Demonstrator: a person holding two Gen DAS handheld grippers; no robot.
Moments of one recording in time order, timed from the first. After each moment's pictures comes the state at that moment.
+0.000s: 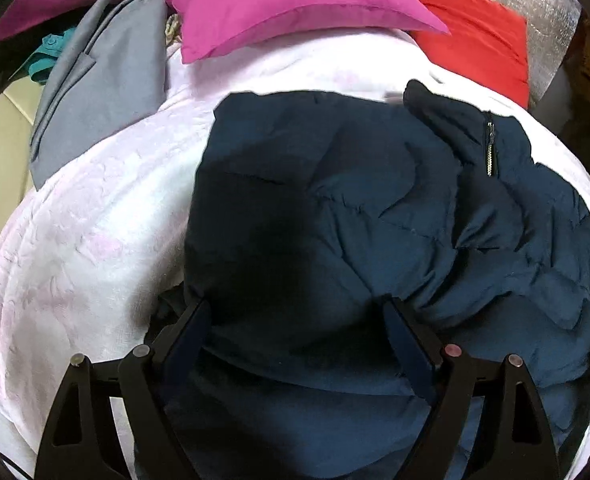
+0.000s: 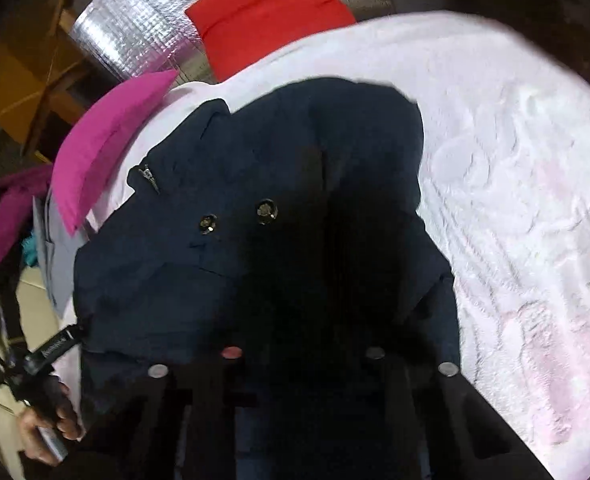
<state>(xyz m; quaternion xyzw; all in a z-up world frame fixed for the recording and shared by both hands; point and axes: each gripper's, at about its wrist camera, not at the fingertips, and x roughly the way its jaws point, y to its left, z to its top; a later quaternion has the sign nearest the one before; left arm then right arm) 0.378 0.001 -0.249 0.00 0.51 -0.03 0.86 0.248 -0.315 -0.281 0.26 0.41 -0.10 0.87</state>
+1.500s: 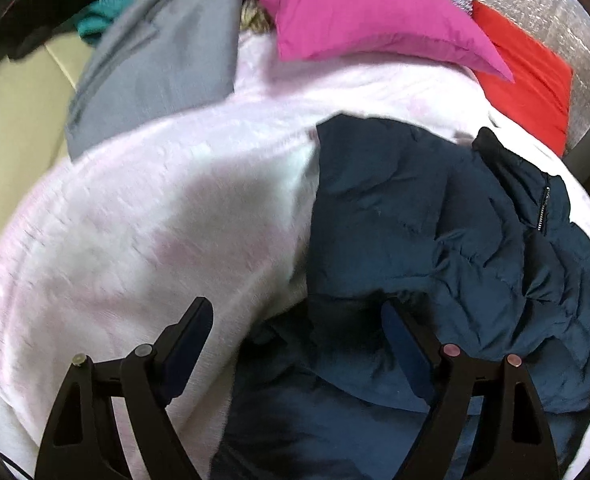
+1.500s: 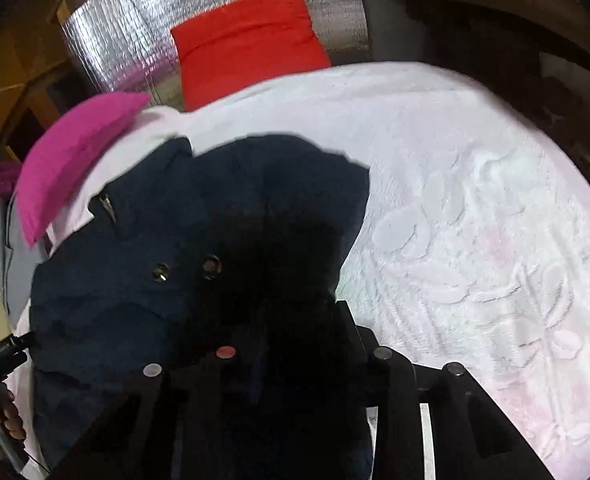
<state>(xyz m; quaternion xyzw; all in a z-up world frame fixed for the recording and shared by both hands) 0.389 0.059 -0.238 -0.04 0.50 0.03 0.86 0.239 -0.339 -0.259 0.20 0.37 -0.18 0.89</state>
